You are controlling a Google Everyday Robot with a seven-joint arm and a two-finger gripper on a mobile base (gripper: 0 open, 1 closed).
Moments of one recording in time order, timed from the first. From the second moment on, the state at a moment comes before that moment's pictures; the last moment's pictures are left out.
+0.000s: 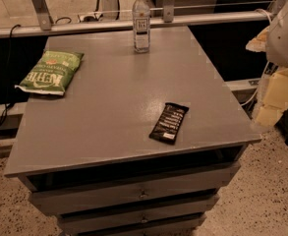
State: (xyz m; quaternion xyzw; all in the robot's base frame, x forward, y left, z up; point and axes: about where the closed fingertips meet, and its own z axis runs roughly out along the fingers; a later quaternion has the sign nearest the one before) arm 0.438 -0.217 0.976 -0.60 0.78 -0.03 0.16
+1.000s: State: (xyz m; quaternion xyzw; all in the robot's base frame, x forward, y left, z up) arm 0.456 -0.101 0.913 -0.71 0.68 0.06 0.16
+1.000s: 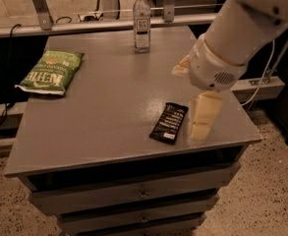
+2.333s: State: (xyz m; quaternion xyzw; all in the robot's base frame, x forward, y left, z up) arm 0.556 0.170 0.867 -0.73 0.60 0.20 0.24
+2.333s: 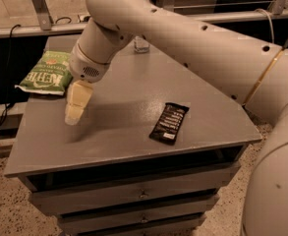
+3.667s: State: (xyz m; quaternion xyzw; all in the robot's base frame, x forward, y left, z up) arm 0.628 0.183 0.860 -0.66 0.64 0.19 0.36
